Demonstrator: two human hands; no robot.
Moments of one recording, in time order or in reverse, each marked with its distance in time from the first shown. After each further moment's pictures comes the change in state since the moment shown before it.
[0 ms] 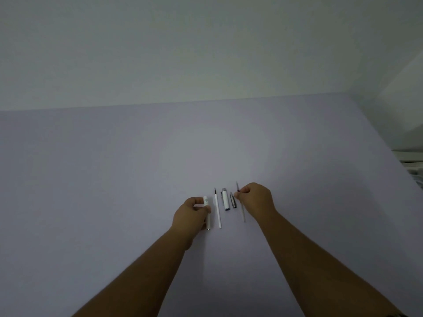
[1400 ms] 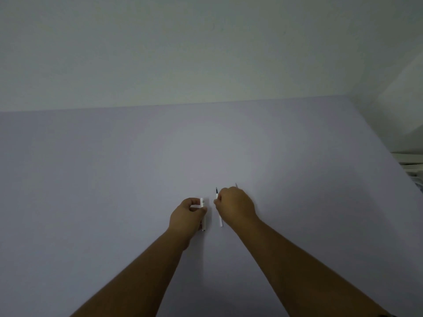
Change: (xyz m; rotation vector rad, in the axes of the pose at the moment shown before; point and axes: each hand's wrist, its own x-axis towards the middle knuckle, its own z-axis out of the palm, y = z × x) left_hand -0.002 -0.007 -0.012 0.074 0.066 0.027; right_hand -0.030 -0.039 0.034 -0.408 -0.082 -0.283
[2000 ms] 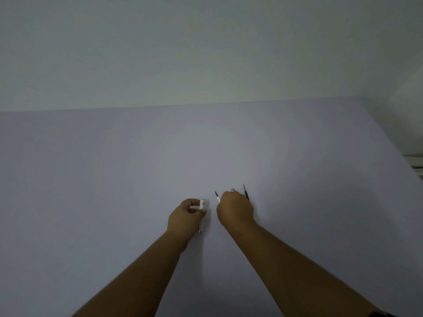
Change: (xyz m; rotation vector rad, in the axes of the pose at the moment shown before) left_hand -0.004 -0.003 -0.021 0.133 0.059 0.028; right_hand -0.003 -0.025 0.009 -0.090 -0.054 0.132
